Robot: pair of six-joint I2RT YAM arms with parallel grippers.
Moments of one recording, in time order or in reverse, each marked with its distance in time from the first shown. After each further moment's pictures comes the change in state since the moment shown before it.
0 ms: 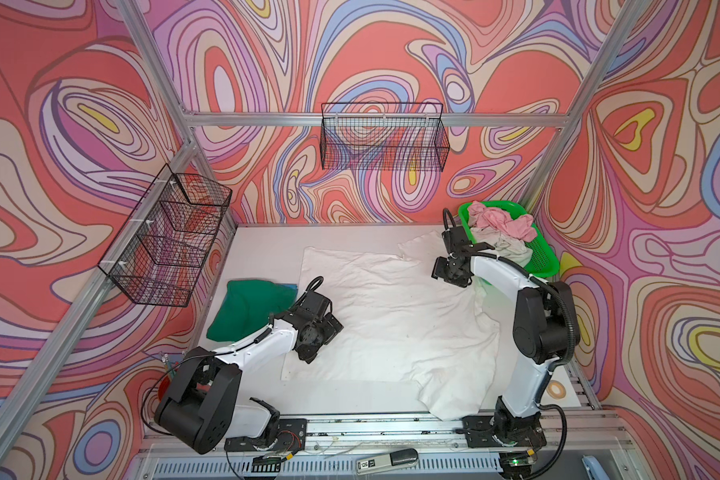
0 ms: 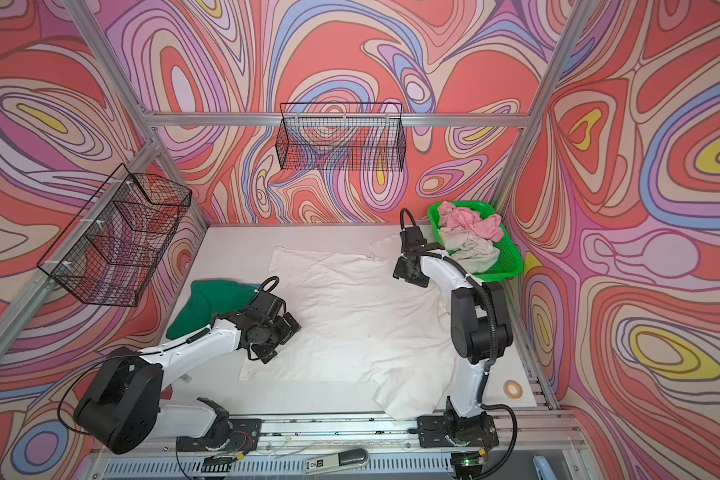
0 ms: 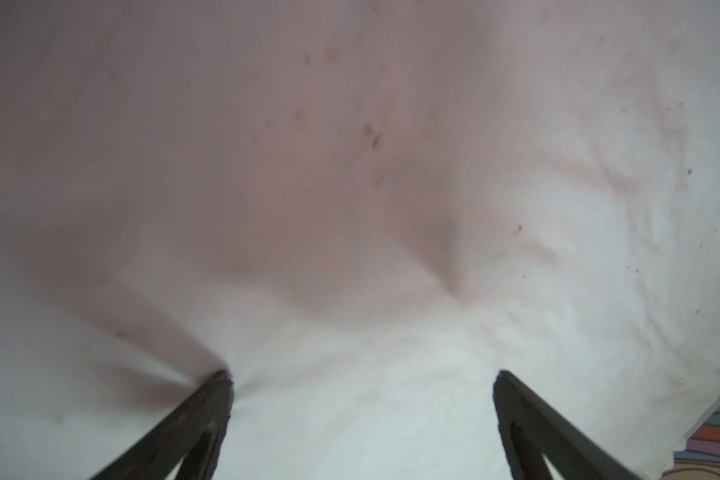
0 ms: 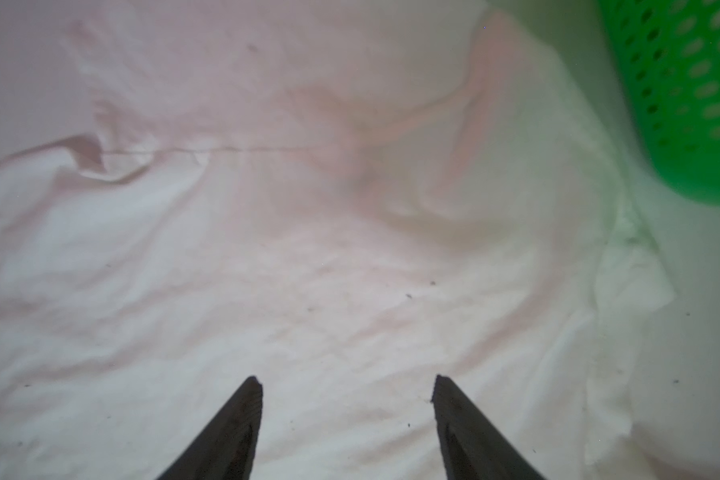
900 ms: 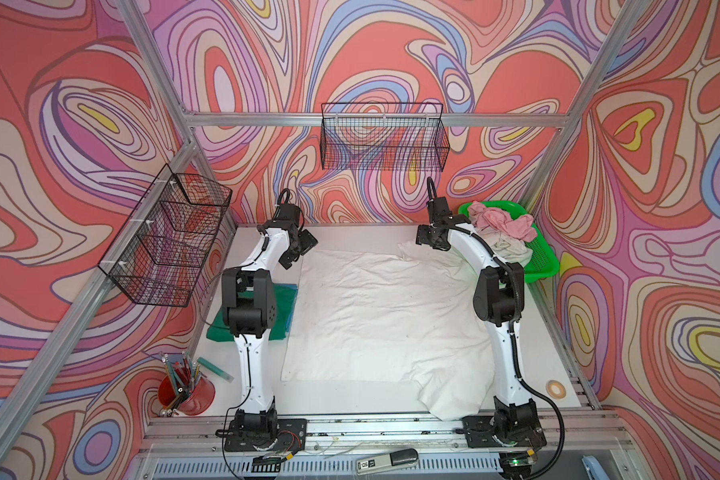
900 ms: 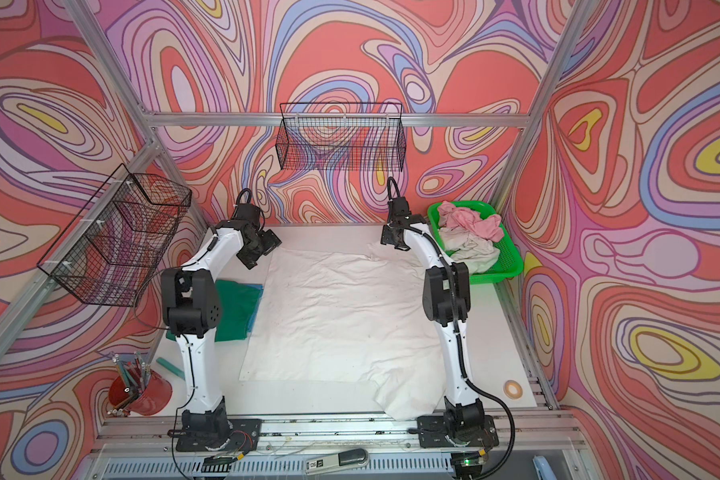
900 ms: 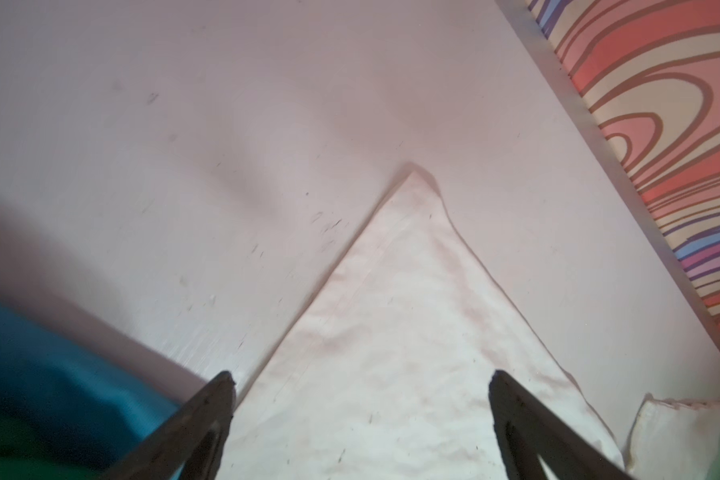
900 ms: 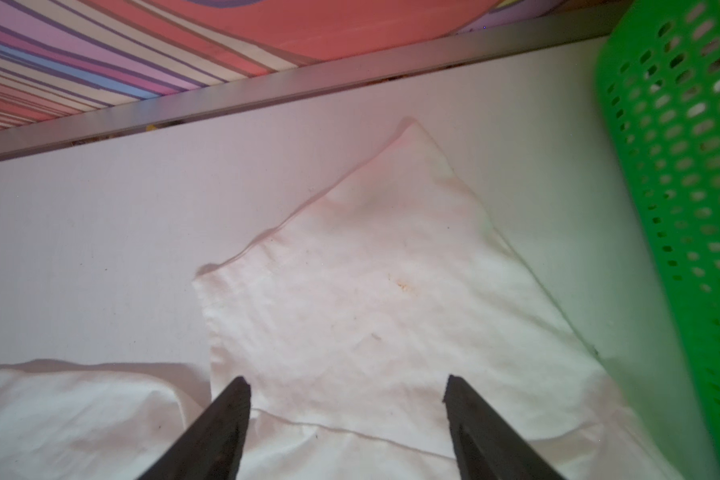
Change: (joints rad) left arm 0.403 0.880 1.303 -0.315 -0.074 0.438; right arm -0.003 0.527 0.718 -0.051 0.043 -0.188
